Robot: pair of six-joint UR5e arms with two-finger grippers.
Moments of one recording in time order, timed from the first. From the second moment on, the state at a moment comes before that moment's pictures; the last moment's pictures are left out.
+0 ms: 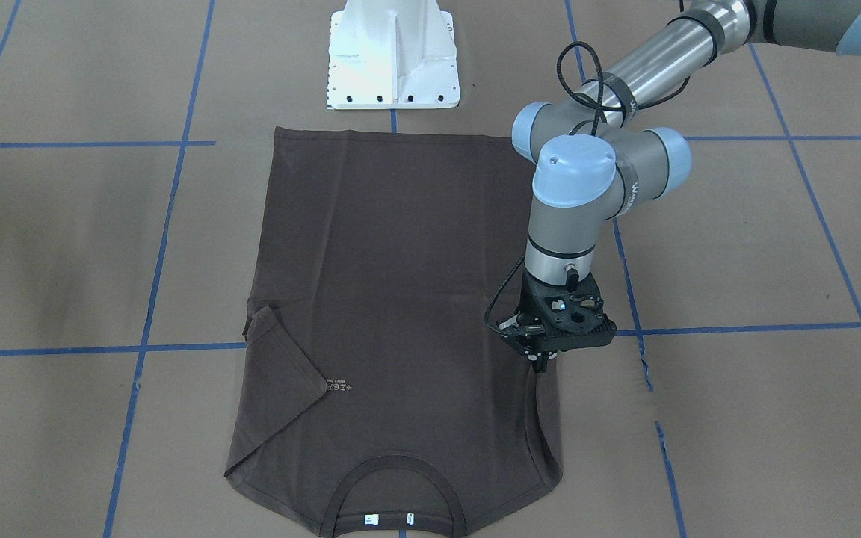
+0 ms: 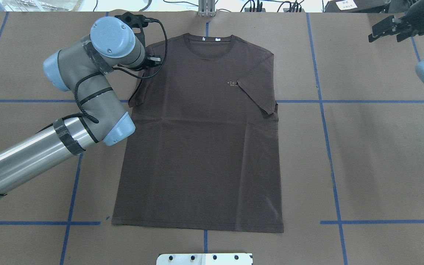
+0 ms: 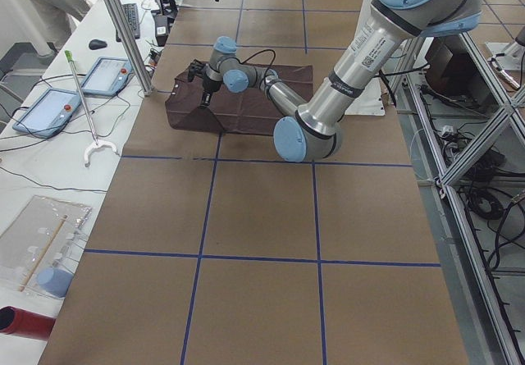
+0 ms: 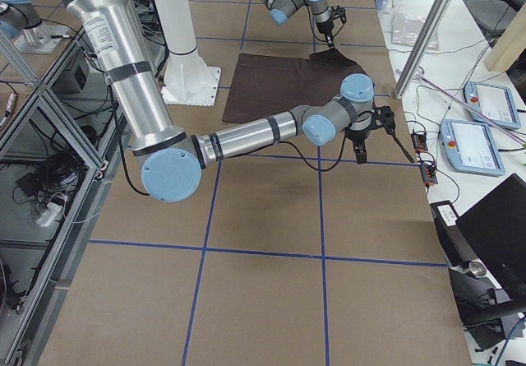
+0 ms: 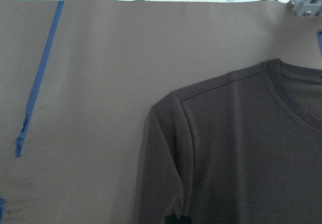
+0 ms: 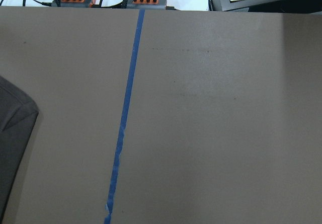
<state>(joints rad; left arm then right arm) -0.75 -2.33 -1.35 -1.87 -1.67 -1.11 1.25 -1.20 1.50 -1.19 2.25 0.60</state>
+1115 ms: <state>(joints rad) -0.74 -2.26 -1.55 -1.87 -1.76 -0.96 1.04 -1.22 1.74 -1.20 2.16 1.04</state>
